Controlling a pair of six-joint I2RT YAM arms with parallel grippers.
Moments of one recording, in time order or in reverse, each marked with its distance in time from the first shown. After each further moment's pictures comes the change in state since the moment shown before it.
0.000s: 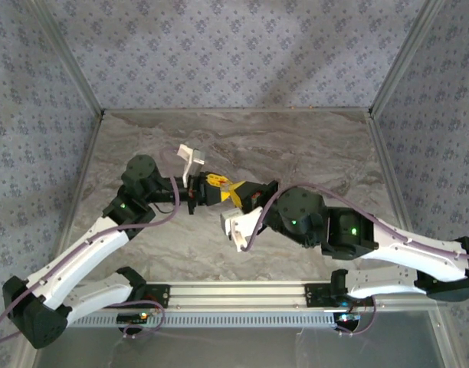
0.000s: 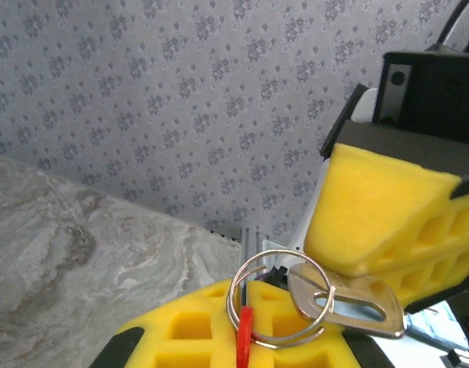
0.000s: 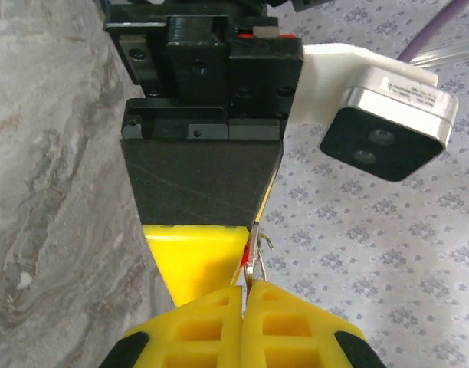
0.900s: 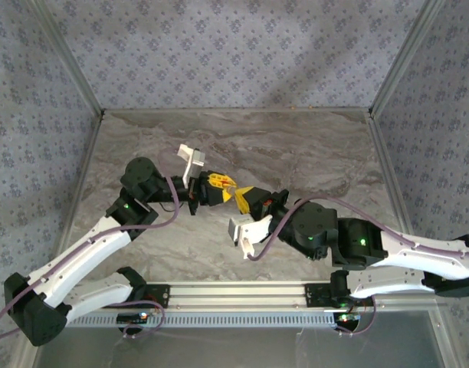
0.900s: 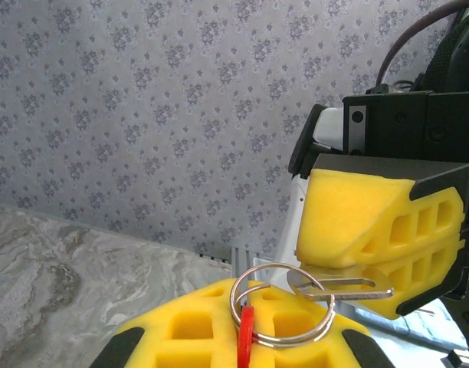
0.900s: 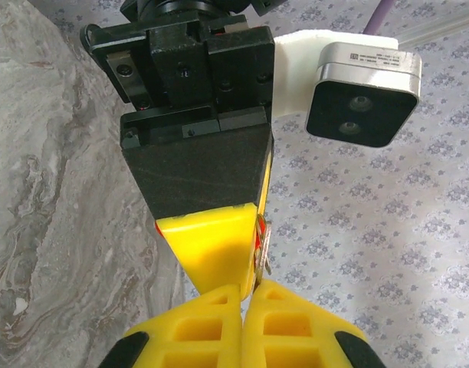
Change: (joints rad) left arm -0.024 0.020 -0.004 0.132 0.021 -0.028; right arm 0.114 -0.095 -0.116 0.114 0.162 0.050
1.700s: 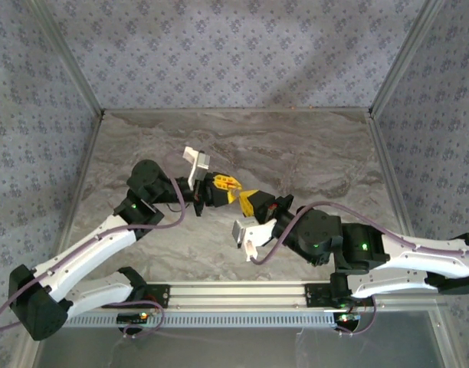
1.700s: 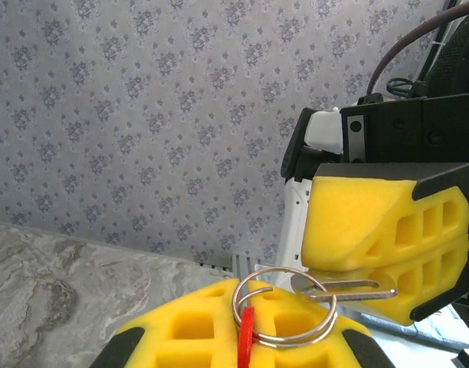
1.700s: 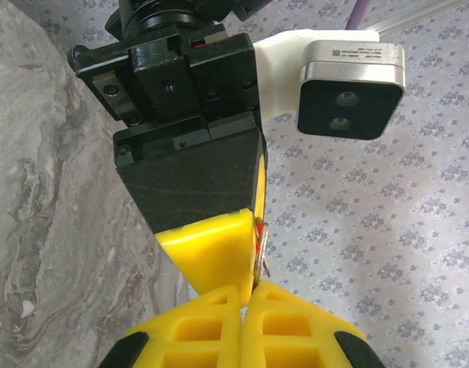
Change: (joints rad) left arm -0.033 0.038 -0.025 0.099 -0.022 0.017; right arm 0.048 -0.040 -0.059 0.049 0.076 0.035
